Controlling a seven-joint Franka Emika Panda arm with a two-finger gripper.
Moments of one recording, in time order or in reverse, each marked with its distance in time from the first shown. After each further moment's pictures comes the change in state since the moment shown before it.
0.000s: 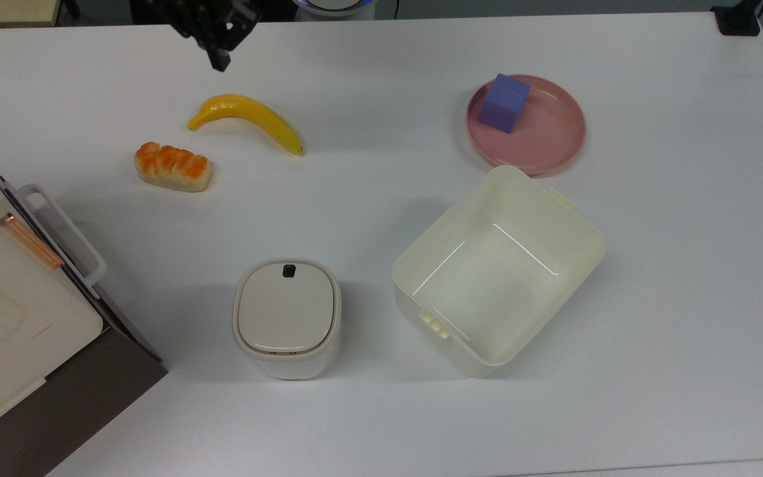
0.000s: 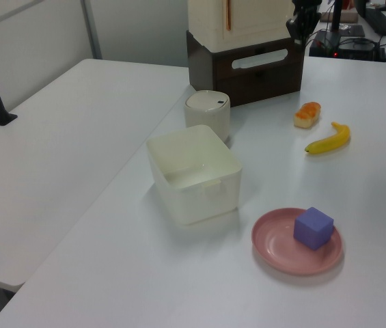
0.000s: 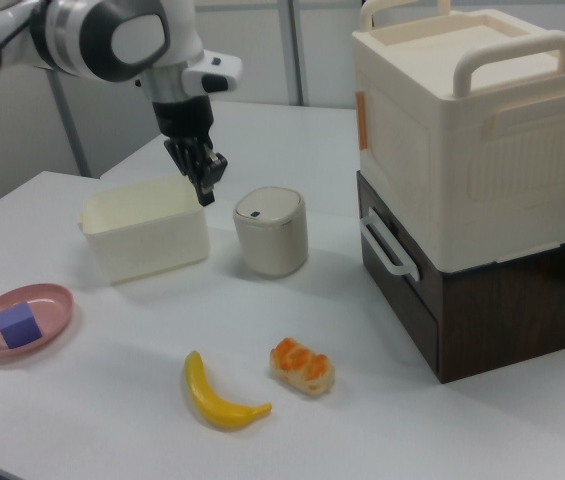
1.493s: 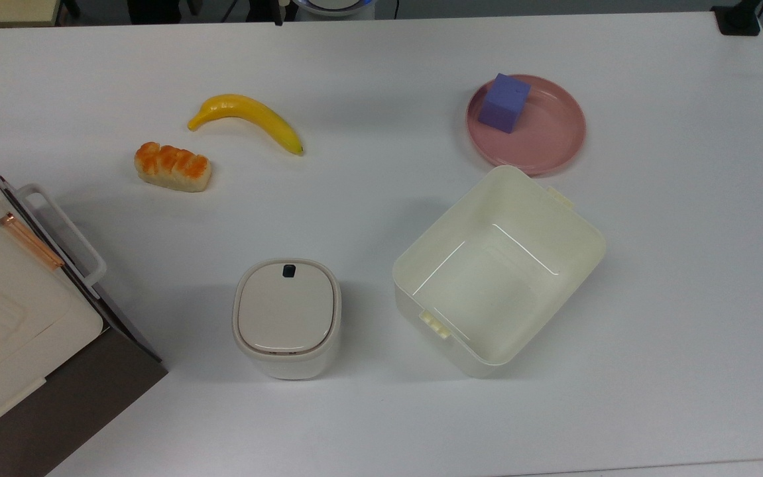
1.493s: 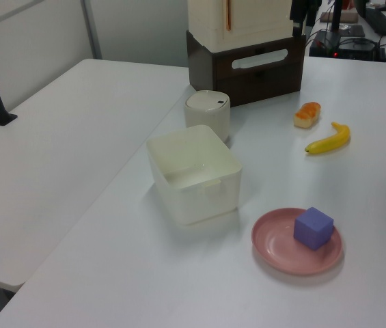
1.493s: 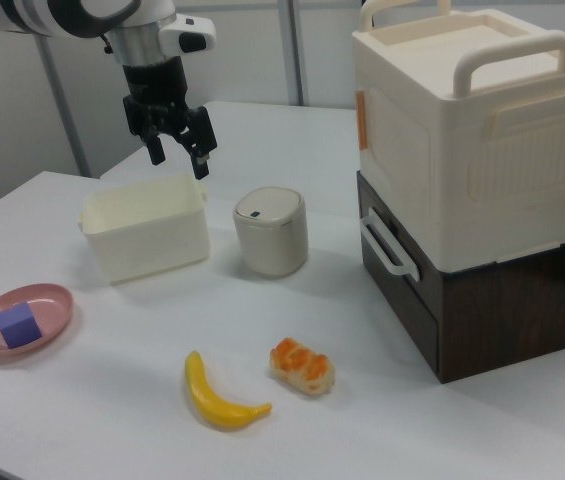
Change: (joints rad) arm 0.222 -0.004 -0.183 0.125 0.000 -0.150 -0.152
